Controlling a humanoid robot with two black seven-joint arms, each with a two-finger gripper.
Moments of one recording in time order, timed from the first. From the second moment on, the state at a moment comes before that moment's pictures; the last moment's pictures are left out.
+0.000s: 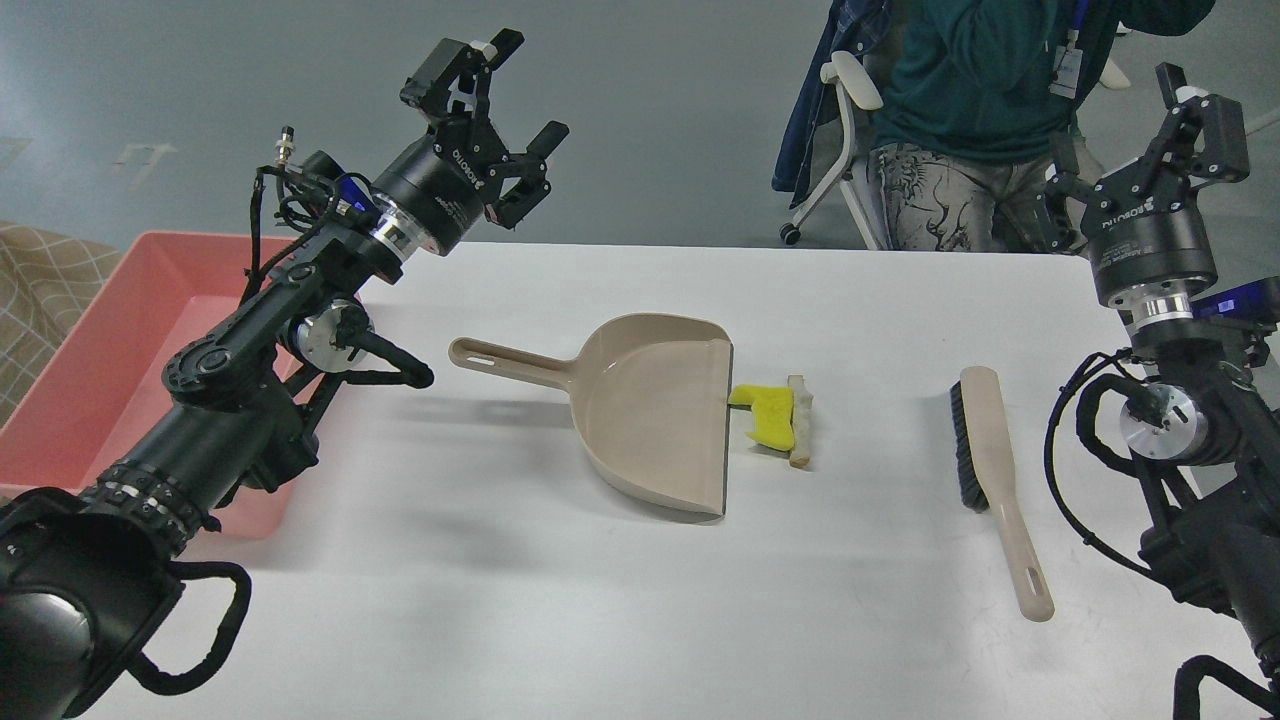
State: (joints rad) left arm -0.74 0.18 -1.04 -0.79 0.67 -0.49 -0.35; right arm 0.54 -0.20 1.37 0.86 -0.68 0.30 0.46
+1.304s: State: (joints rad) left arm -0.75 0.19 -1.00 -0.78 0.64 -0.37 -0.35; right arm 0.54 -0.26 1.35 0.87 -0.67 0.30 0.44
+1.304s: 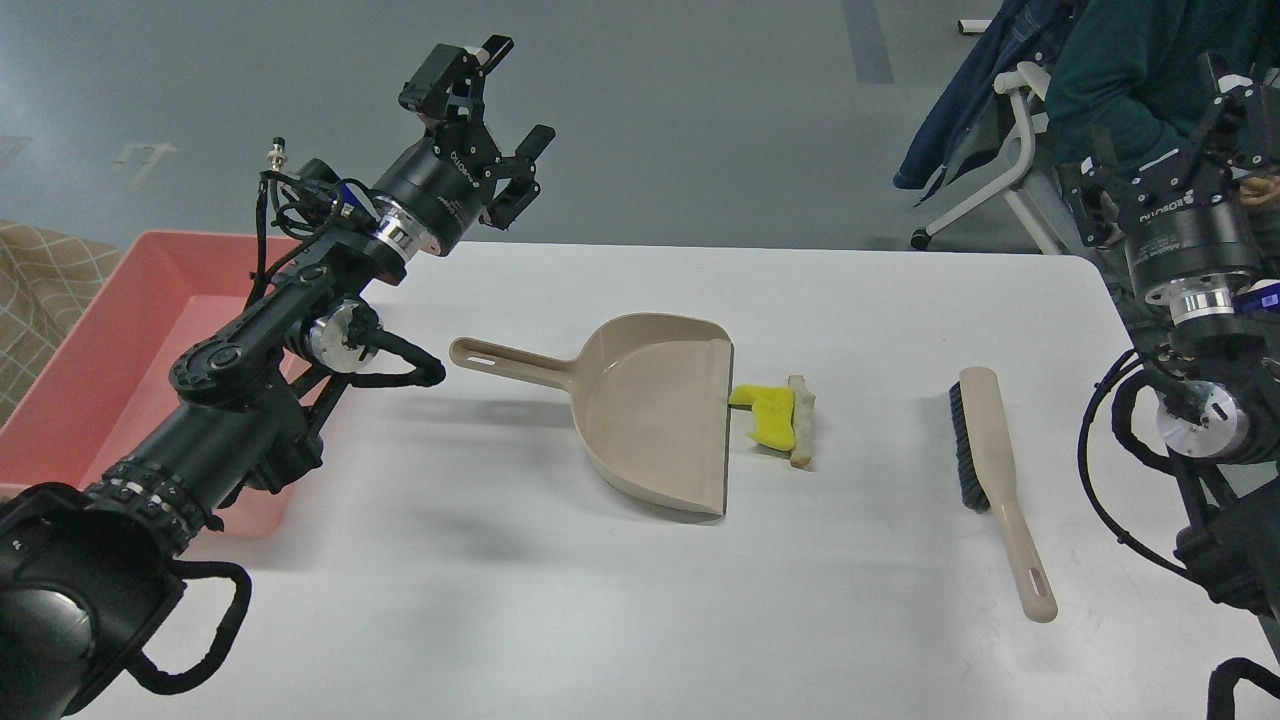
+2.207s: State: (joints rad) left arm -0.74 0.19 -0.97 -0.79 0.71 -0.34 -0.40; right arm 0.51 -0.26 1.35 0.90 -0.67 0.30 0.44
